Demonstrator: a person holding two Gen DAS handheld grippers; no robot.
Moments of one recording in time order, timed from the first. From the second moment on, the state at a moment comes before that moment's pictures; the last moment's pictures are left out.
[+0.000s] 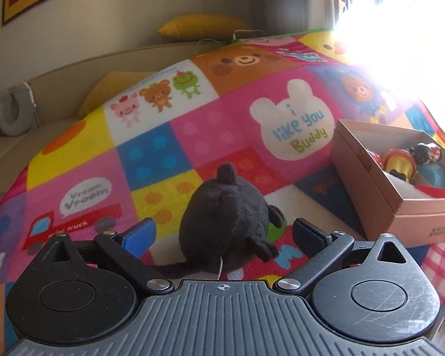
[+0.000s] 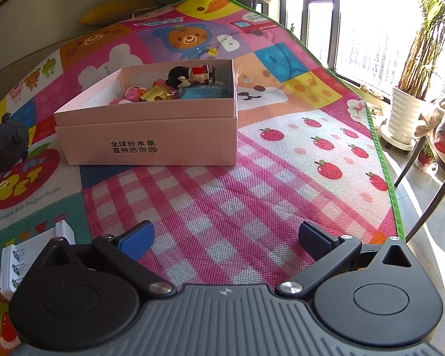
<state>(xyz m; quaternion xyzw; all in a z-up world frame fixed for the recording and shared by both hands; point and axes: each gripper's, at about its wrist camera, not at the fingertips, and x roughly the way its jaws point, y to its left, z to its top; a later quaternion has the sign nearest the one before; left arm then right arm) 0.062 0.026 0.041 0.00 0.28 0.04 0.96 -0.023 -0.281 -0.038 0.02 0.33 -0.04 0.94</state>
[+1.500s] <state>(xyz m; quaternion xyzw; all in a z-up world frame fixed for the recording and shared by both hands) 0.011 -0.007 0.062 0.07 0.25 -0.09 0.96 -0.029 -0.291 -0.038 0.06 0.31 -0.01 0.95</state>
